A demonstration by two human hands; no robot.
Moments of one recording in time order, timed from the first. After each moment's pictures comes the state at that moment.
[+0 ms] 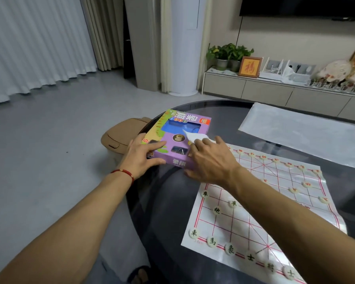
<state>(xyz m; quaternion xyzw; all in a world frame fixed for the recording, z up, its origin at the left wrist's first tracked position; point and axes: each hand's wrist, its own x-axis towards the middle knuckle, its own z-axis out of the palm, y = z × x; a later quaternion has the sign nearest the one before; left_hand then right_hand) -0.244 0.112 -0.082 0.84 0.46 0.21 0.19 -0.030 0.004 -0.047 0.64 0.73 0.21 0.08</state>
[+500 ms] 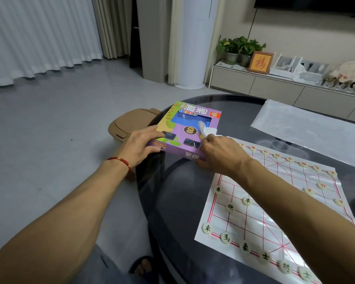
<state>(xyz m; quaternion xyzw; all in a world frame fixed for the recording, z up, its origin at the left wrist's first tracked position) -0.277 0.136 -0.084 0.88 0.38 0.23 0.15 -0.044 0.012 -0.038 0.65 0.74 0.14 0.06</state>
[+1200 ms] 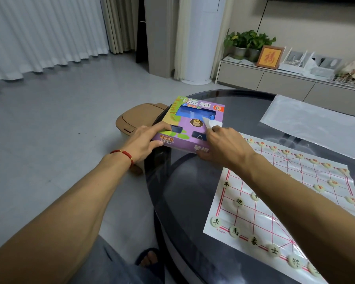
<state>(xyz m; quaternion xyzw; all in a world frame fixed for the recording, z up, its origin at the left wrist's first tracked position) -0.289 0.125 -0.077 0.88 0.39 0.21 0.19 -0.050 0.024 -0.044 0.67 0.73 0.14 0.01</state>
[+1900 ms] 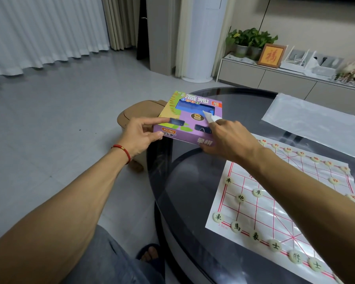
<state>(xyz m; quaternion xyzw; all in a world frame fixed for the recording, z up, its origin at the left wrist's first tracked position) -0.292 0.111 -0.070 0.71 0.38 0.40 0.44 -0.042 0.029 -0.042 0.66 0.74 0.15 -0.03</state>
